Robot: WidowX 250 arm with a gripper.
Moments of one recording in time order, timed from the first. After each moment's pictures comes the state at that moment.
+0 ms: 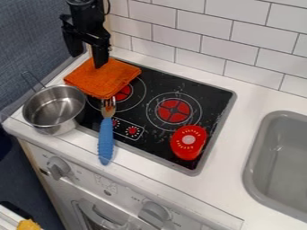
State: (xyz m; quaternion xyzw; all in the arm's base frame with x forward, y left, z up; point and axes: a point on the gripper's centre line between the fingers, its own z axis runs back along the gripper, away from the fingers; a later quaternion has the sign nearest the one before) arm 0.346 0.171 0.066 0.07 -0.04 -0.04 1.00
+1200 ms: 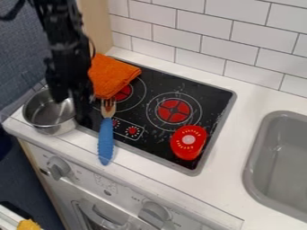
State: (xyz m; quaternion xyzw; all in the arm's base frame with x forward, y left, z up) arm 0.253 0.139 0.035 0.03 0.03 -0.10 0.99
